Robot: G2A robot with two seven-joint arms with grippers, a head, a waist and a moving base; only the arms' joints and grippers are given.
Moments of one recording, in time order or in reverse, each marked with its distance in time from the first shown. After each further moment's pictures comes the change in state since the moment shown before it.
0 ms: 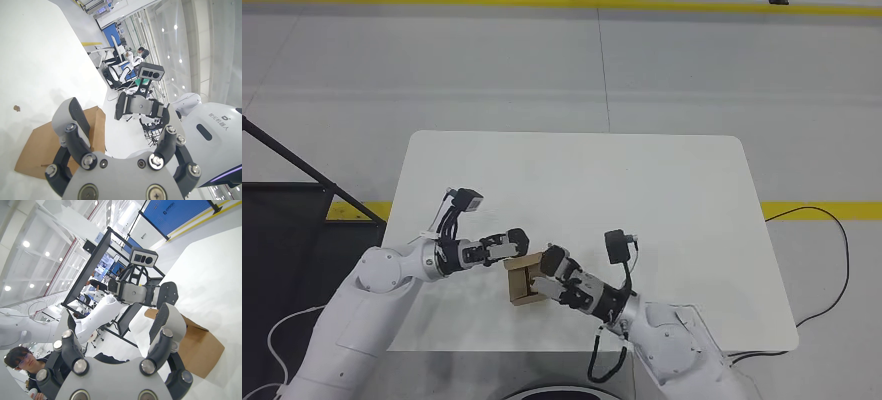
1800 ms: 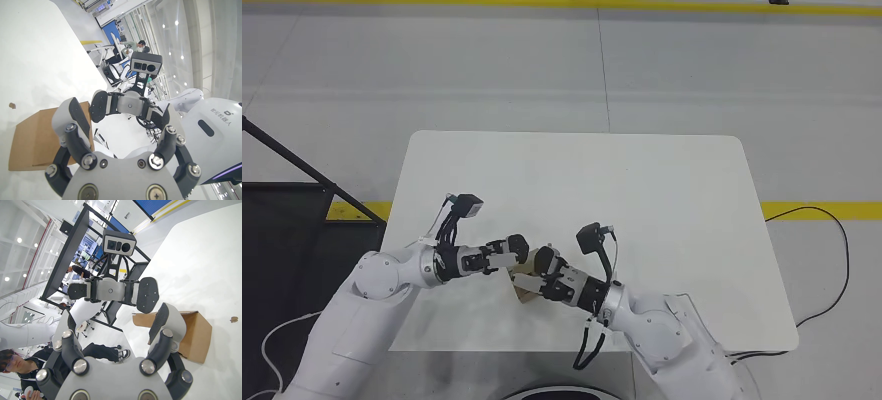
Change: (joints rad) left arm 0.047 0.011 -0.021 -0.059 0.025 -0.010 -0.008; right arm 0.077 -0.010 -0.060 0.023 -0.065 0.174 0.119
